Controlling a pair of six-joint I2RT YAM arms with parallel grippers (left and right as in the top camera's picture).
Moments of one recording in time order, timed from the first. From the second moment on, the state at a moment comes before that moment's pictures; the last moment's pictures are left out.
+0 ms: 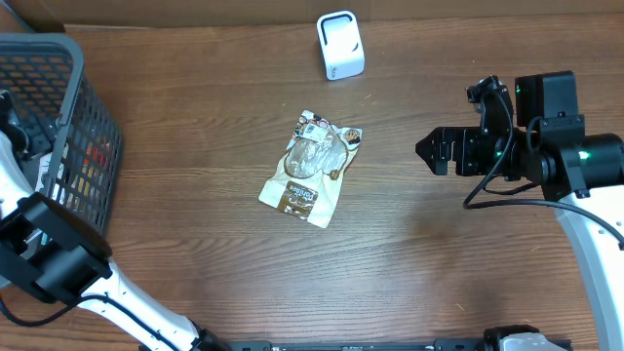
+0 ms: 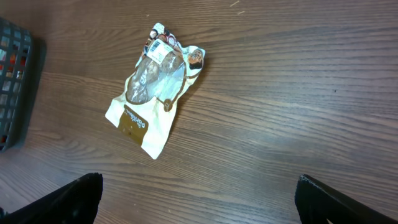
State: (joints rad) left arm 0.73 2.20 1.99 -0.94 -0.04 0.20; right arm 0.11 1.34 1.37 -1.06 -0.41 0.11
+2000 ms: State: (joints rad) left arm 0.70 1.68 2.29 -1.20 0.50 0.10; right arm 0.11 1.34 1.37 -1.06 -0.41 0.11
